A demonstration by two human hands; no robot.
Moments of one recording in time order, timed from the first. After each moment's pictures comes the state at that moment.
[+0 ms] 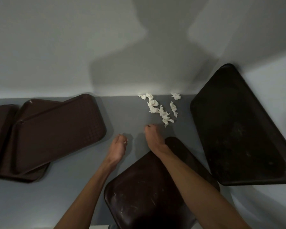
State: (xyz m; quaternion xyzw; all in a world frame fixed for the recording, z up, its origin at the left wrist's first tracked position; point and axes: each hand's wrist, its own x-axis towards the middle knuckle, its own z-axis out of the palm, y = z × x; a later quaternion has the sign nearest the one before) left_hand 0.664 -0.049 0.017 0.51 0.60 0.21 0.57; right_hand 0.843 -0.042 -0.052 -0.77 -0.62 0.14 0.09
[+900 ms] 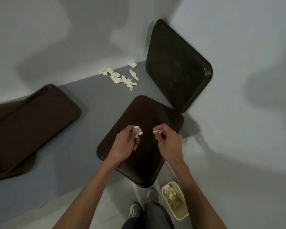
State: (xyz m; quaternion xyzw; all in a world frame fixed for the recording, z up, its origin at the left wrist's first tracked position) left_hand 0.638 -0.235 0.055 0.74 0.35 0.10 0.56; right_hand 0.770 -0.374 0.040 -0.83 -0.32 0.16 0.43
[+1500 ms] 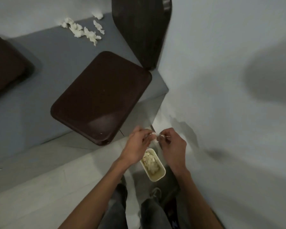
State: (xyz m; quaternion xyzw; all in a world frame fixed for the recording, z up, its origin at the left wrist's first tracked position) left_hand 0.684 -0.477 -0.048 0.81 0.29 0.01 0.51; right_hand 0.785 -0.615 -0.077 -0.88 -0.22 0.16 0.39
